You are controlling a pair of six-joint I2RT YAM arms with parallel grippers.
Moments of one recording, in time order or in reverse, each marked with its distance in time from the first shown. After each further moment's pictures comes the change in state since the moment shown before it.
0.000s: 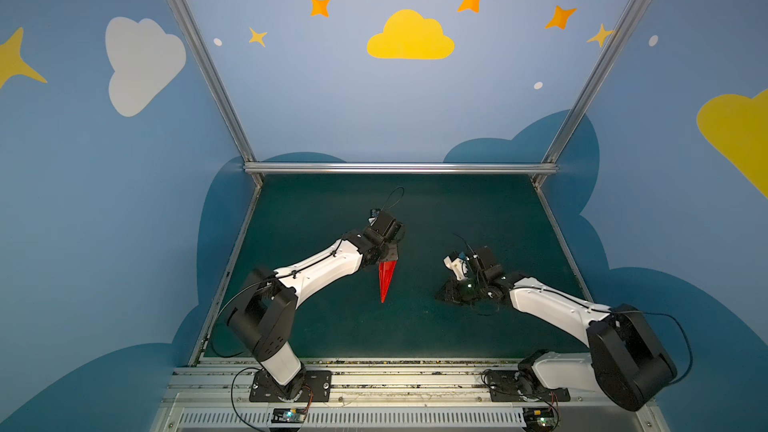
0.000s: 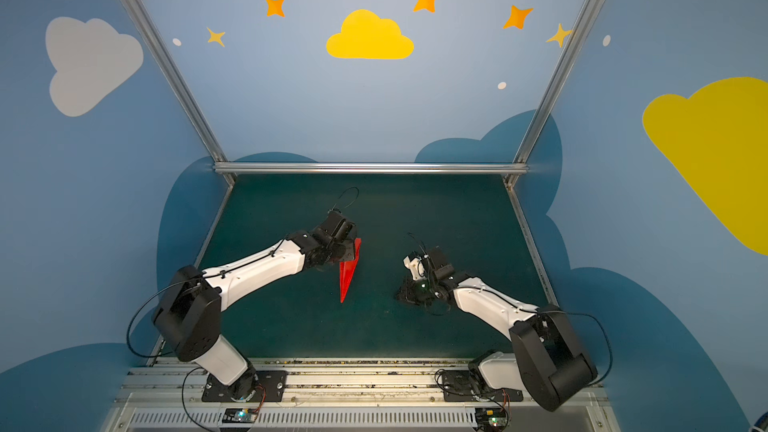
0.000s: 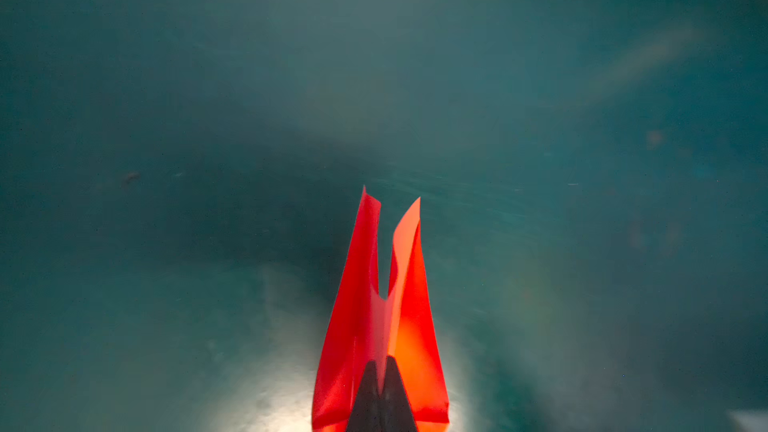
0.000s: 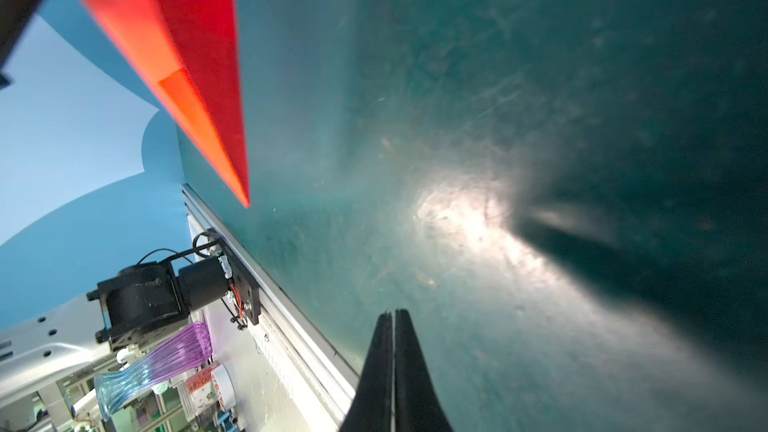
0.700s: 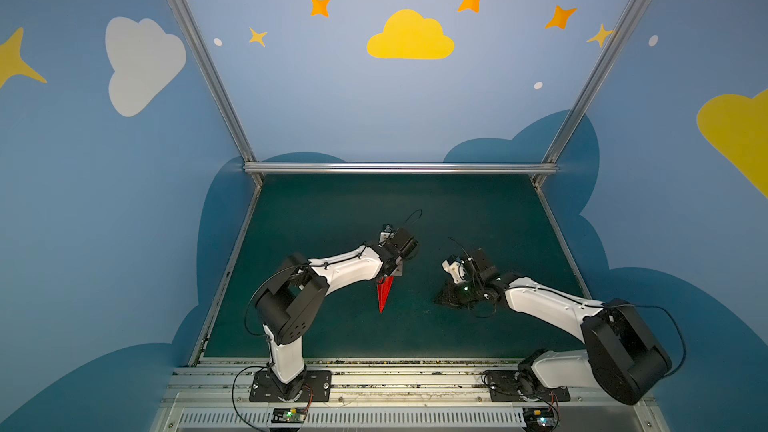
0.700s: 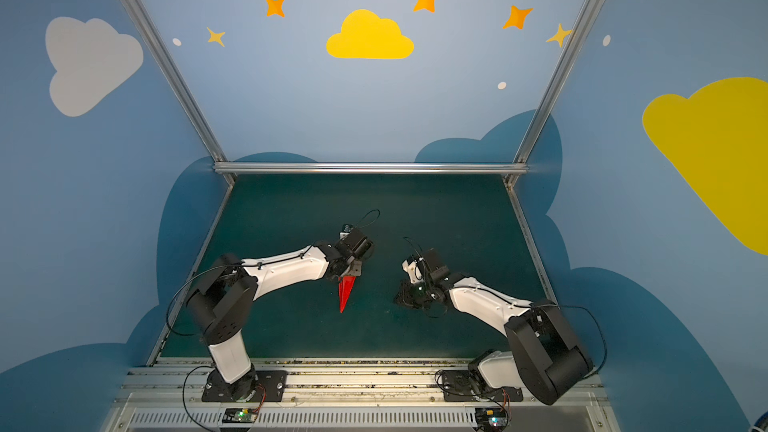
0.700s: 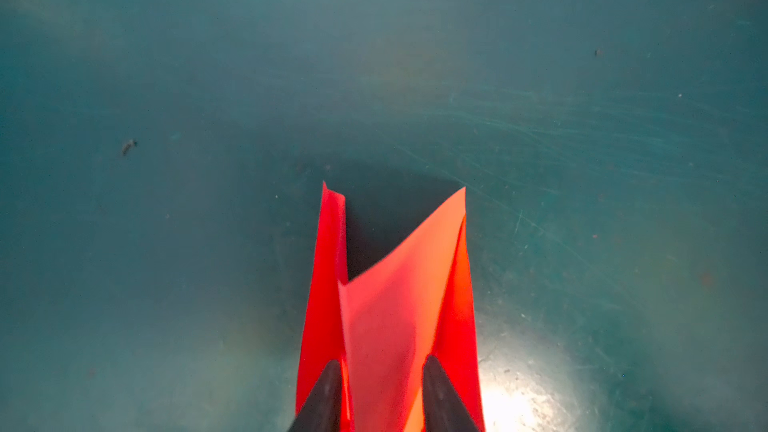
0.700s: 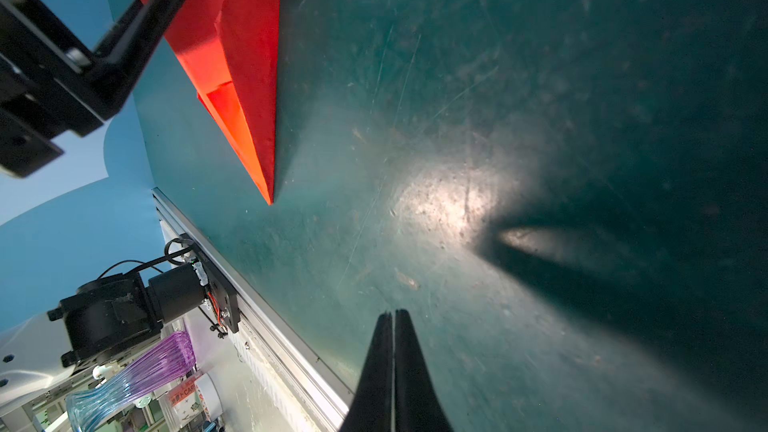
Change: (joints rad) left arm -0.091 0.152 -0.005 -0.014 -0.155 0.017; right arm 0.025 0.047 0.000 -0.005 0.045 0.012
